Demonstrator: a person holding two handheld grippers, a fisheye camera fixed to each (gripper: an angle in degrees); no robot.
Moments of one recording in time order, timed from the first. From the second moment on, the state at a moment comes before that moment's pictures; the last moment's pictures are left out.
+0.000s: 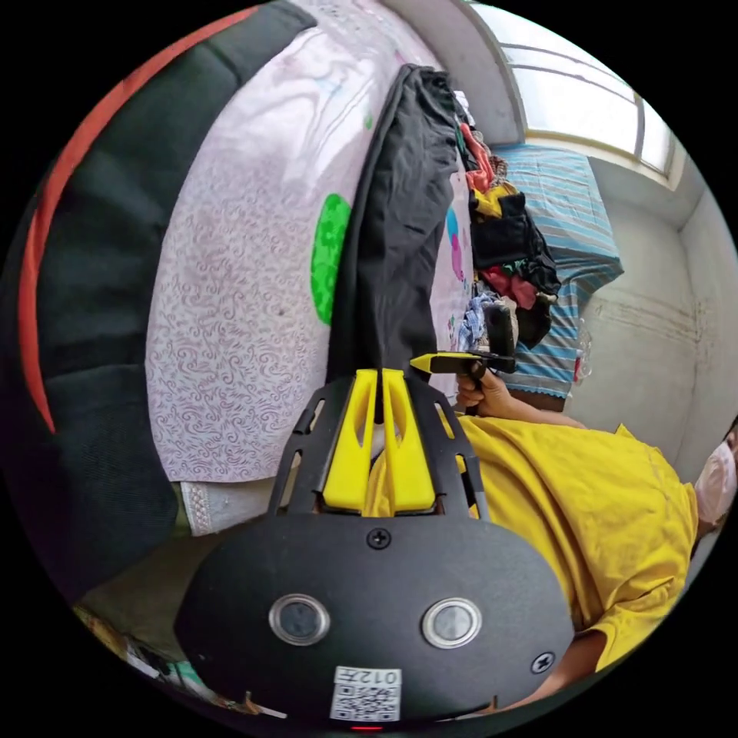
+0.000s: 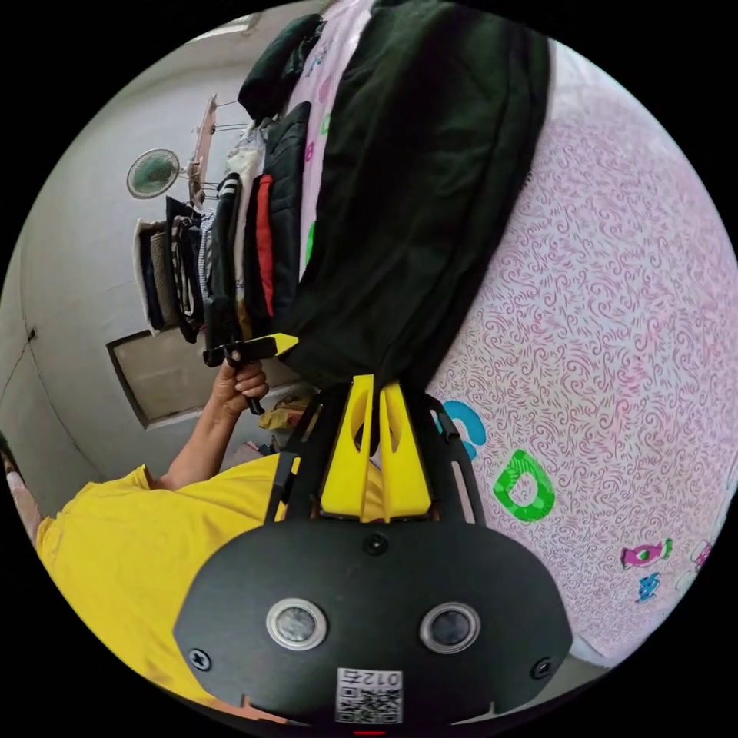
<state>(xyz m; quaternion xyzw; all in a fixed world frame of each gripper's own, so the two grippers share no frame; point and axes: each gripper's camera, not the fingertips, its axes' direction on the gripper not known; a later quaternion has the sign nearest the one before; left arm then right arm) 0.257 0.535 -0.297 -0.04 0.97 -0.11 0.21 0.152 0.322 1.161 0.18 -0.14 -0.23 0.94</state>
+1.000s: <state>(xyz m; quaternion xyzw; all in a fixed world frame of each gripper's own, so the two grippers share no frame) 0.126 0.437 -0.368 0.08 0.90 -0.04 0.42 0.145 0.313 1.149 0.18 -0.12 -0.23 0.95</state>
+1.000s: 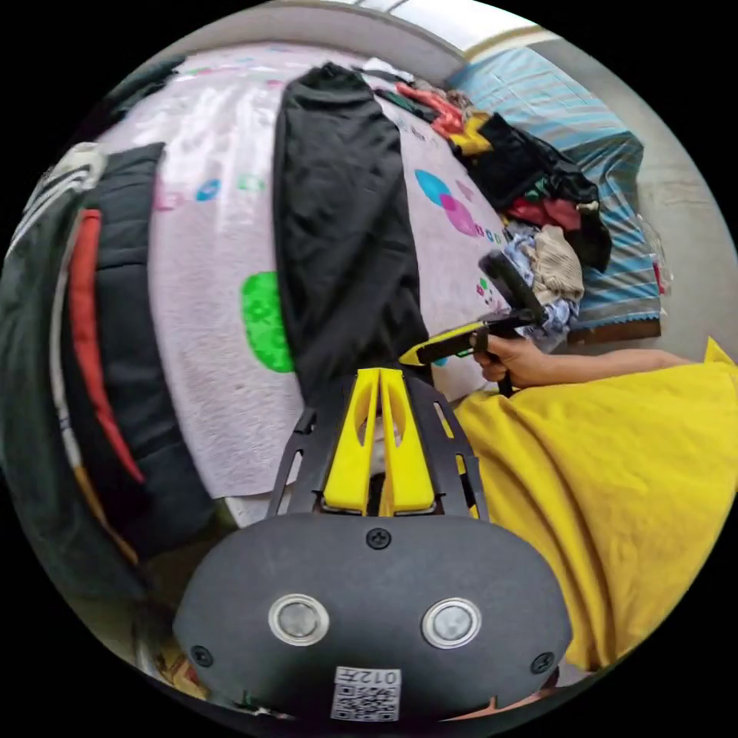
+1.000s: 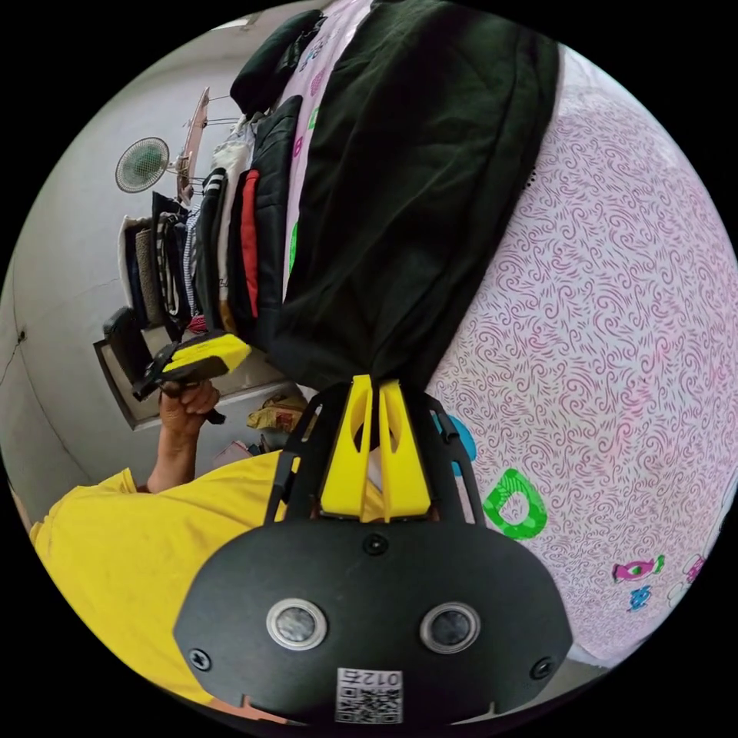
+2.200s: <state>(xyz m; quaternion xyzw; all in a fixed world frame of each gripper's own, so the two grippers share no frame) 0.123 0.121 -0.310 0.01 0.87 -0.05 0.49 0.136 0.241 0.916 0.33 0.12 -0.21 0.91</state>
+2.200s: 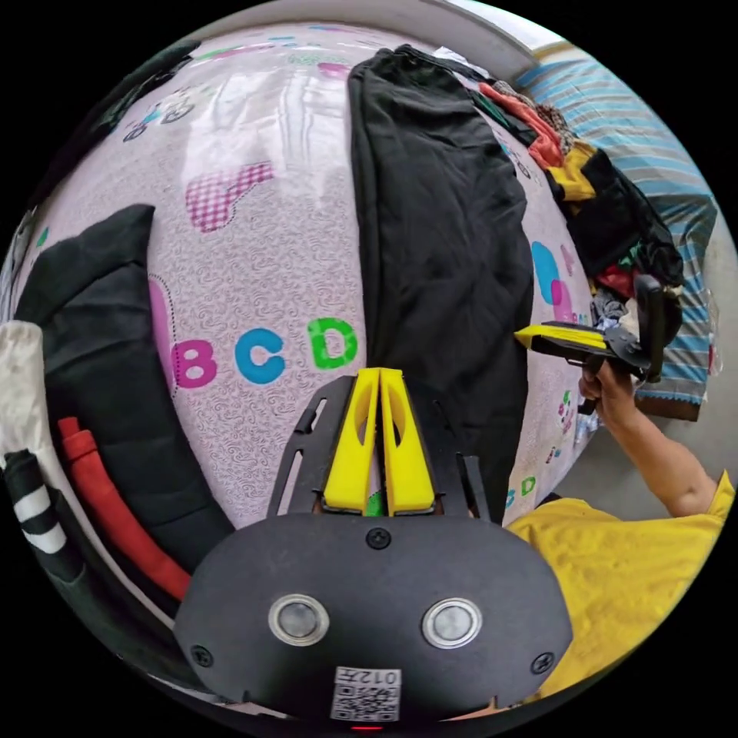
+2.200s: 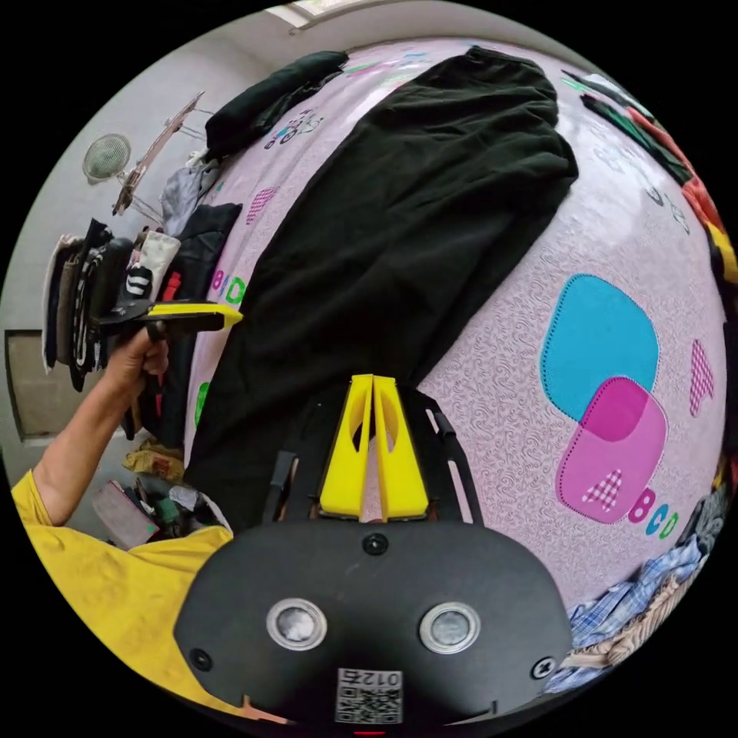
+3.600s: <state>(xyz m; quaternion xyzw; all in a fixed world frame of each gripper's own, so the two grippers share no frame) 0.052 -0.146 -0.312 0.10 0.87 -0.06 0.48 0.323 0.164 0.678 0.45 -0.25 -0.06 0.86</state>
